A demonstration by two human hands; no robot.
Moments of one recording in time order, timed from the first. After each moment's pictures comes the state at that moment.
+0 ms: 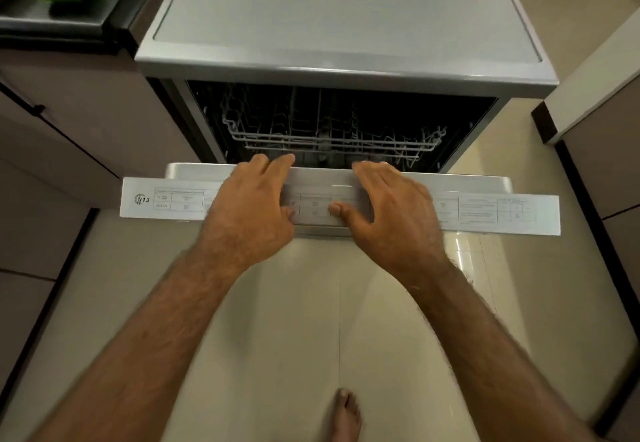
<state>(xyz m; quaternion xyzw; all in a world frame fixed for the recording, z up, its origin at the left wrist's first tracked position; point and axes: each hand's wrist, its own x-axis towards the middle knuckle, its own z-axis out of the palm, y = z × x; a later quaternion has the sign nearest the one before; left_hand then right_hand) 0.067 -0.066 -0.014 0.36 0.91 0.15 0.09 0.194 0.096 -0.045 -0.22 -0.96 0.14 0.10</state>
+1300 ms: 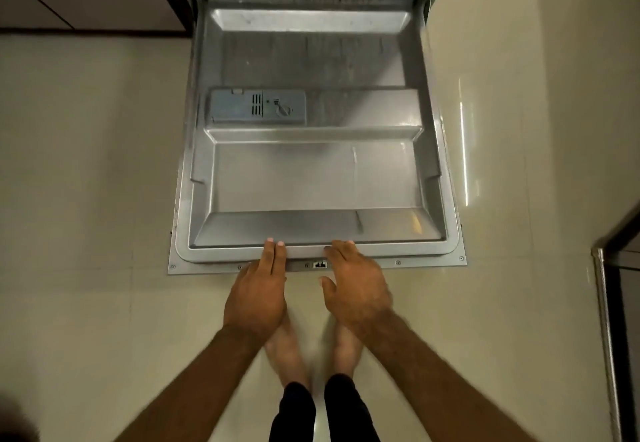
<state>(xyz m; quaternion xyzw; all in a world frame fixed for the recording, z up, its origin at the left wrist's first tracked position) 0.355 -0.298 -0.440 0.39 0.87 -0.07 0.28 0.455 -0.144 -0.411 -0.27 -0.90 0.25 -0.24</state>
